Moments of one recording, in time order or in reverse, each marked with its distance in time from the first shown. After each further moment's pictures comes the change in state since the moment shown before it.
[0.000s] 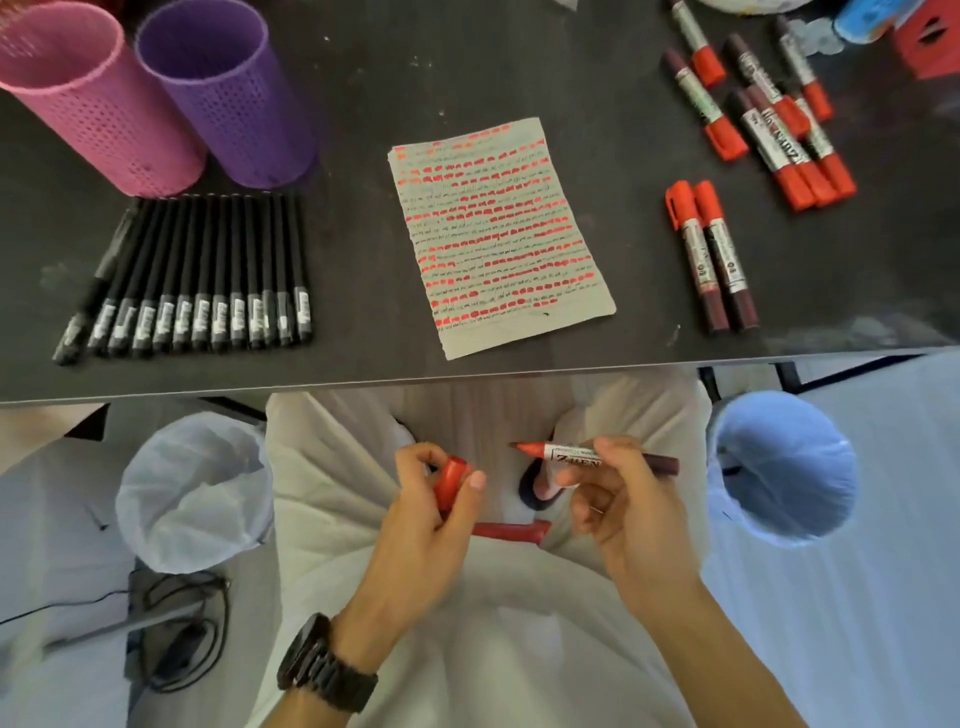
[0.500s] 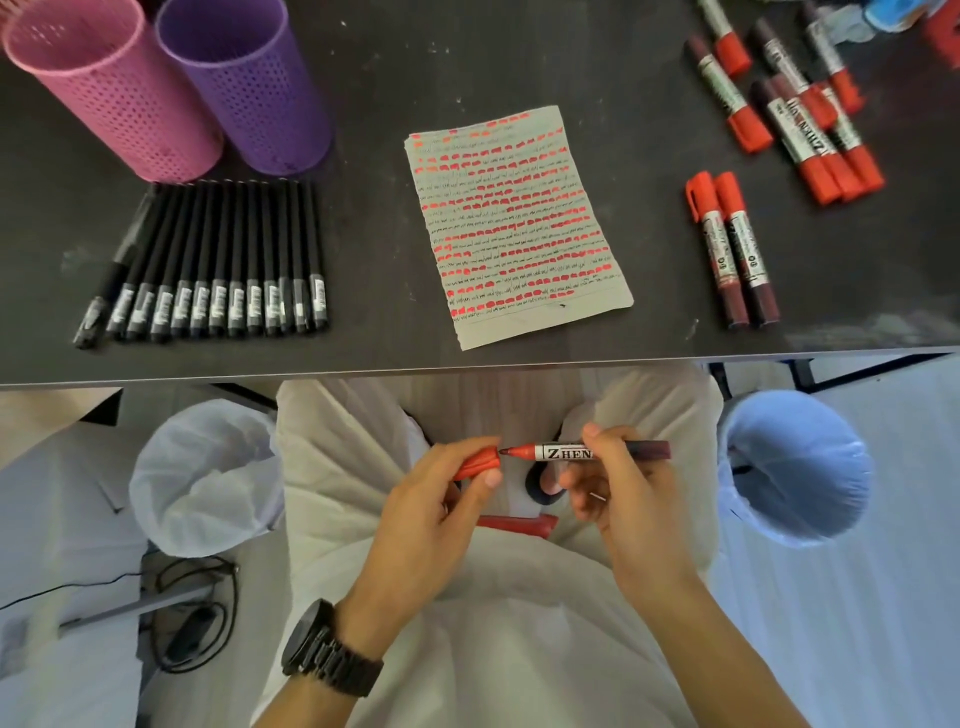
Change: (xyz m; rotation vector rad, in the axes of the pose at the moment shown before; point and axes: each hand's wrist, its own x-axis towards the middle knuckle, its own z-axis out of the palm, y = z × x) left_hand 0.004 0.002 -0.007 0.123 -0.029 0.103; right_hand 0.003 0.005 0.011 -0.186 0.028 -0.088
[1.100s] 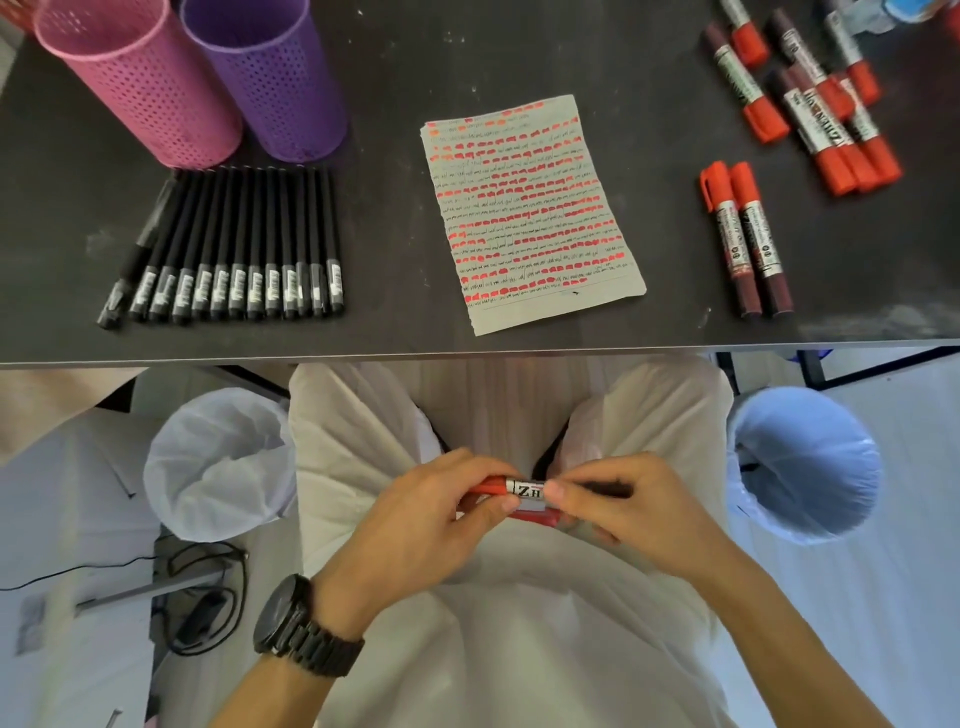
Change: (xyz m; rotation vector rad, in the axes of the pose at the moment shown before) left_hand -0.001 0.007 -0.027 0.308 -0.307 0.159; right_hand 0.002 -0.009 -0.030 -0.651 -0.546 -0.080
